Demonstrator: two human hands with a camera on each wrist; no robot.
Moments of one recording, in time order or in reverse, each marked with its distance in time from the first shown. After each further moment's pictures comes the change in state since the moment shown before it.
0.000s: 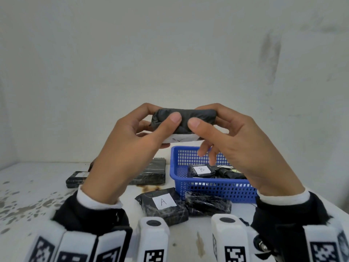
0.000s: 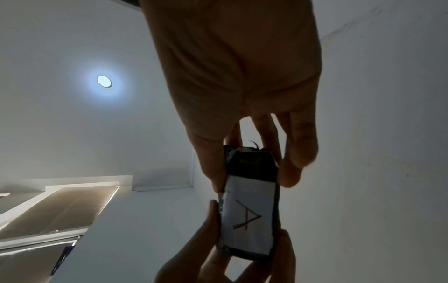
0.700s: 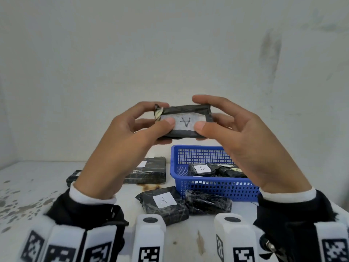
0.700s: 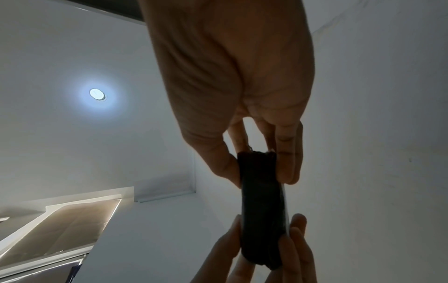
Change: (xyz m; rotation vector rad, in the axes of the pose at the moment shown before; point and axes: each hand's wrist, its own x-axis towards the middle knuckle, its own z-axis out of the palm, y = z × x) left_hand 0.002 0.000 -0.008 -0.057 0.001 -0.083; right_hand -0.002 -0.005 -0.005 0.090 -0.004 0.010
